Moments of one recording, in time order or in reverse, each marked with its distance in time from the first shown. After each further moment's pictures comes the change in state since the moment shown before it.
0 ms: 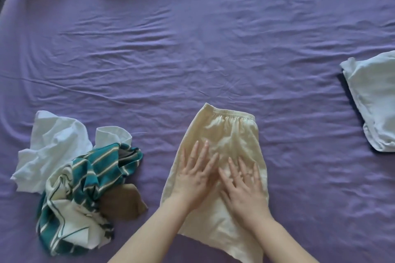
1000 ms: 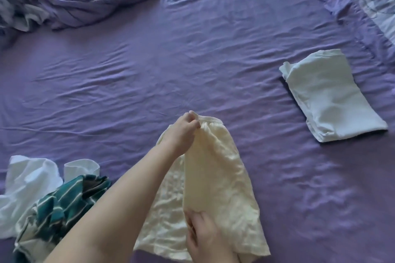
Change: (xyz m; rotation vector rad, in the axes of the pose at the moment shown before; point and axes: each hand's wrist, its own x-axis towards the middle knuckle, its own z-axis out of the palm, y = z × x) left_hand 0.151 0.040 -0.092 -0.312 -0.041 0.011; right_hand -0.062 -0.018 -0.036 0.799 0.115 0.188
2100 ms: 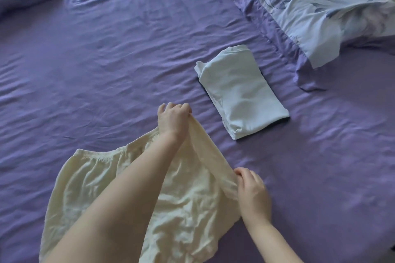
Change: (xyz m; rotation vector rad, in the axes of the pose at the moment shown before) left_hand 0.115 0.186 0.093 0.210 0.152 0.042; right_hand 0.014 0.207 -0.183 -0.224 0.504 0.483
